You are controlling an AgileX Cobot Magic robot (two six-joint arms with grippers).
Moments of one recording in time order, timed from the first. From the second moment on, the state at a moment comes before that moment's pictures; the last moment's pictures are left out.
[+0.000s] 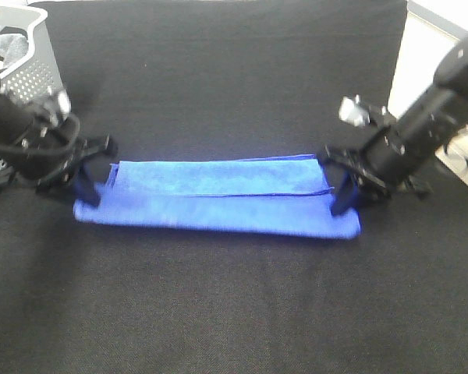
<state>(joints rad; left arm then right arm) -0.17 1.91 -1.14 -0.54 0.66 0.12 0.14 2.01 -1.18 0.65 0.75 -0.37</state>
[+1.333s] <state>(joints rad) -0.17 2.10 -1.33 -0.54 0.53 0.09 0.14 2.24 -1.57 0.62 0.84 -0.31</state>
